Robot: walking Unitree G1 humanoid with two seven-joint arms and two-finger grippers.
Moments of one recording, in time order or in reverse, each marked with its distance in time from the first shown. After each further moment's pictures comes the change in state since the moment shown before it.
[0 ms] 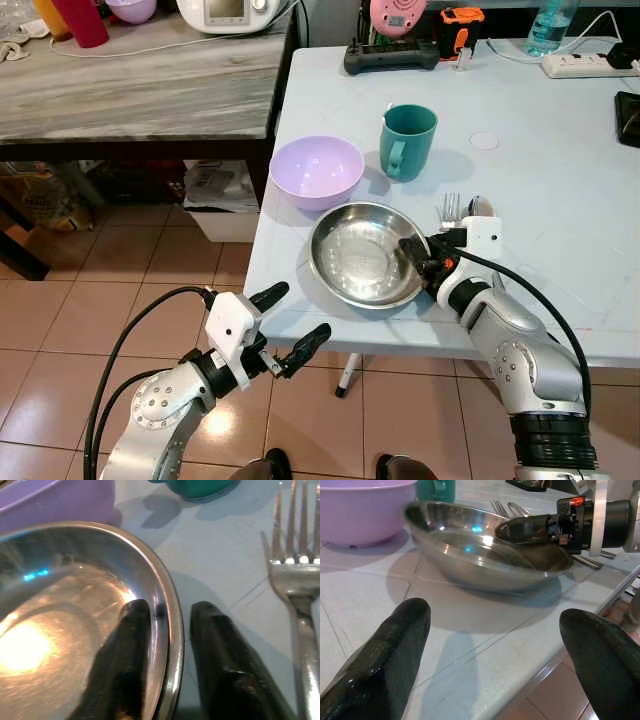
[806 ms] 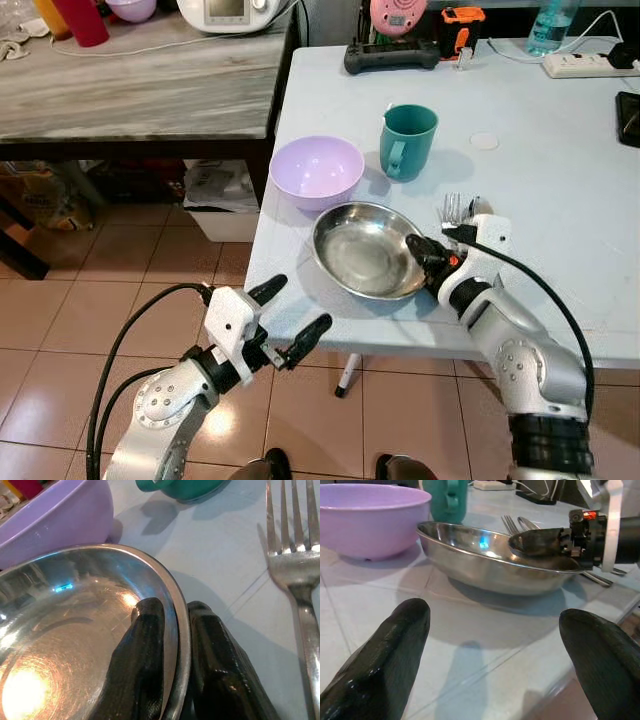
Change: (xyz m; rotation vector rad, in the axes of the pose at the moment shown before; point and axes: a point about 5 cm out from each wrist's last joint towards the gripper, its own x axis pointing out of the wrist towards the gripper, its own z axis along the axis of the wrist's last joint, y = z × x) left arm 0.004 -0.001 0.007 -0.006 -0.039 0.055; right arm -0.003 0.007 0.001 0.127 -0.008 -0.004
